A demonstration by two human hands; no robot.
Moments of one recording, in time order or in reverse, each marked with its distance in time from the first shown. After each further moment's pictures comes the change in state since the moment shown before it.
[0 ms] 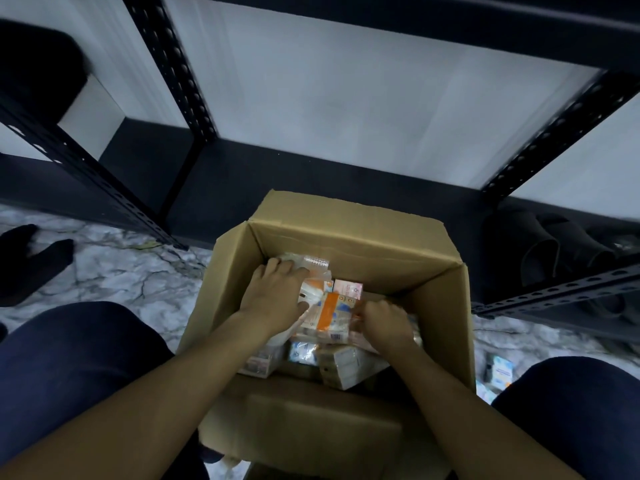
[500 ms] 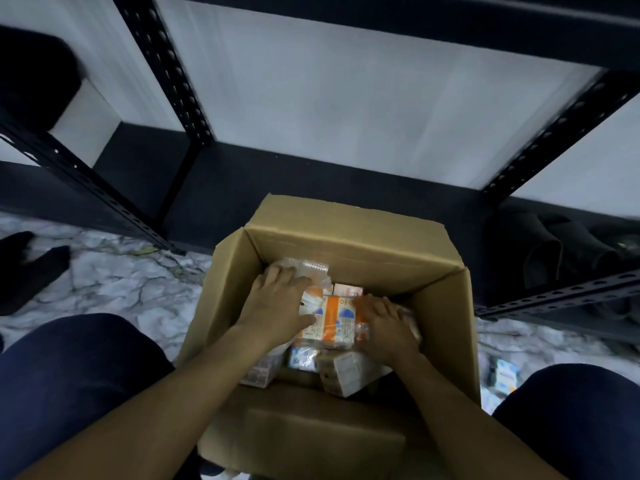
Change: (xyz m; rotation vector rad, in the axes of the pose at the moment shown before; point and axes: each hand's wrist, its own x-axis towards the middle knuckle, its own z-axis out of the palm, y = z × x) left_hand 0.001 0.002 0.006 -0.043 -0.026 -0.002; right_hand 0.007 0.026 0.029 0.108 -0.107 -0.038
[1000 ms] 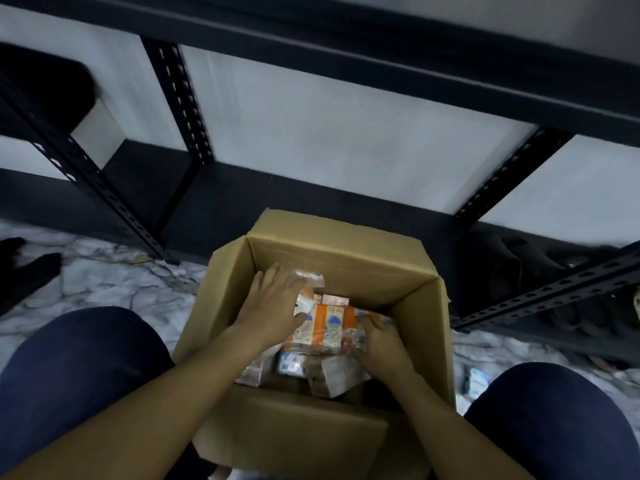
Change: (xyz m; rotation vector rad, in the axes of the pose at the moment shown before) left_hand -0.027 0.008 -0.017 0.002 0.100 0.054; right_hand -0.048 -0.009 -0.007 0.132 0.170 0.074
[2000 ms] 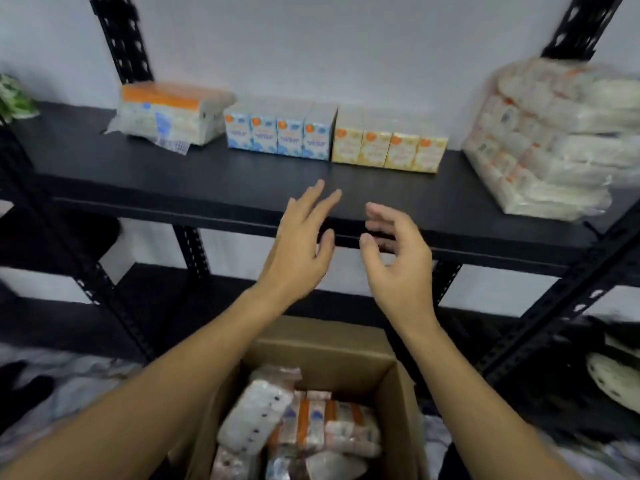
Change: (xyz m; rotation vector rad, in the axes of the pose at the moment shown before) left_hand 0.008 0.108 -0.257 -0.386 0.797 0.445; right_hand -0.122 -0.139 -0.323 0.684 1.015 -0.634
